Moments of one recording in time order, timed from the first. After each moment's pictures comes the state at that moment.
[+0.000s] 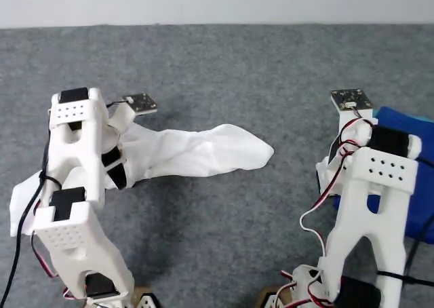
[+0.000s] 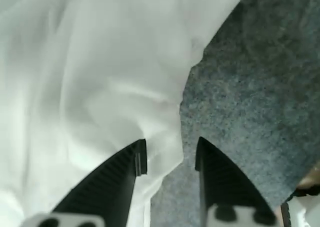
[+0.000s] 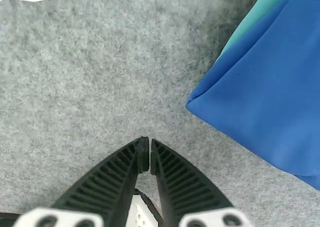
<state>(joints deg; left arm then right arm) -13.6 23.8 -3.2 95.5 -51.9 13.0 -22.1 19.7 95.5 19.6</state>
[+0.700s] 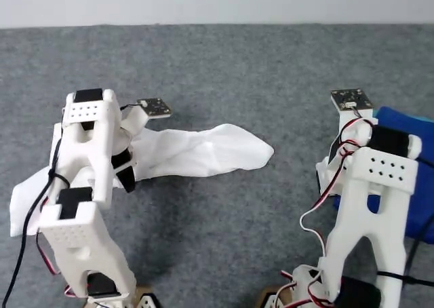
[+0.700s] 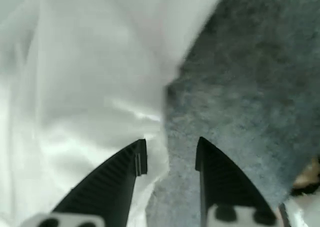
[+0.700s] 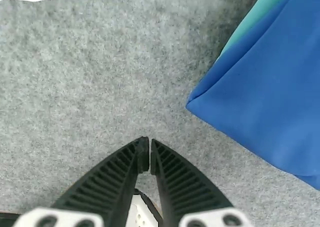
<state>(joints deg) -11.3 25.8 -2.1 93.7 -51.9 13.0 -22.1 19.7 95.5 19.6</state>
